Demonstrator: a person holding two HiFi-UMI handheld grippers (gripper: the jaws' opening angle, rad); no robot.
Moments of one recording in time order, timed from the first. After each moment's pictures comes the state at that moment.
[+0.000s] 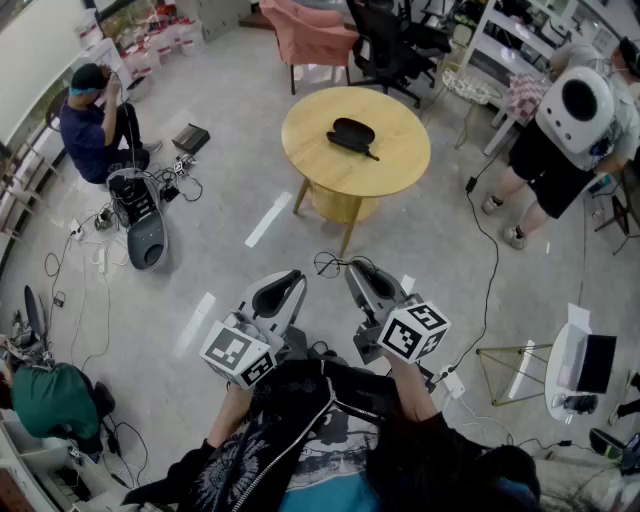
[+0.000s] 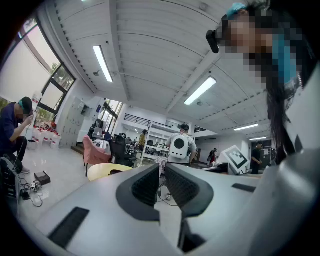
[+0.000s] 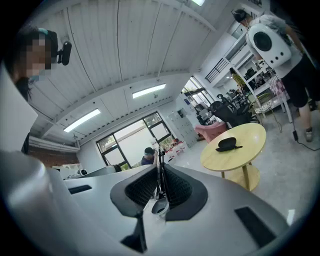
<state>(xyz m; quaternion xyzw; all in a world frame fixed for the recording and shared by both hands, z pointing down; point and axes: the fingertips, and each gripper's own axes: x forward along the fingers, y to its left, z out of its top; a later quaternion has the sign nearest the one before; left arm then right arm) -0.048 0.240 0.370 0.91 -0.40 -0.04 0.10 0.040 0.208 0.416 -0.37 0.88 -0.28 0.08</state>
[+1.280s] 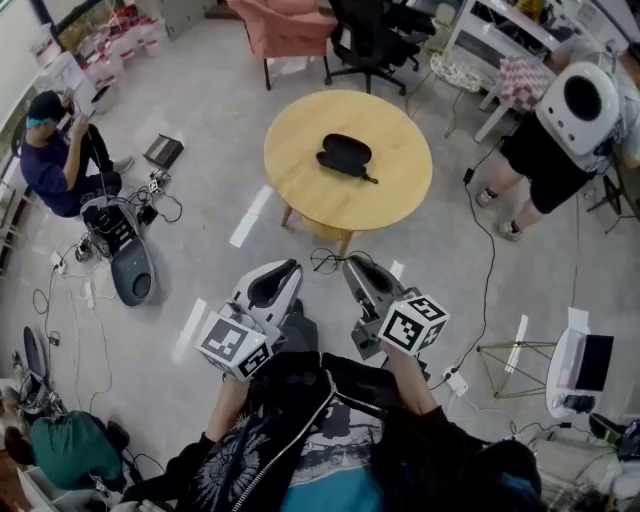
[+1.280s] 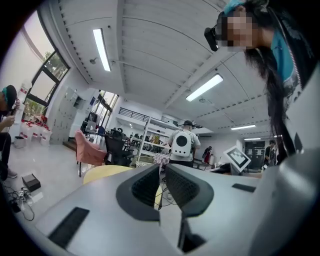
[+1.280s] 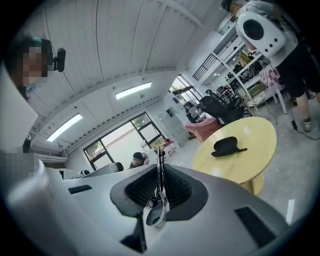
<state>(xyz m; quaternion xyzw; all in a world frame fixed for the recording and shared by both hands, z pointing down) -0.076 0.038 0.380 0.93 -0.35 -0.02 0.11 0.018 0.026 0.435 -0.41 0.85 -0.33 0.09</state>
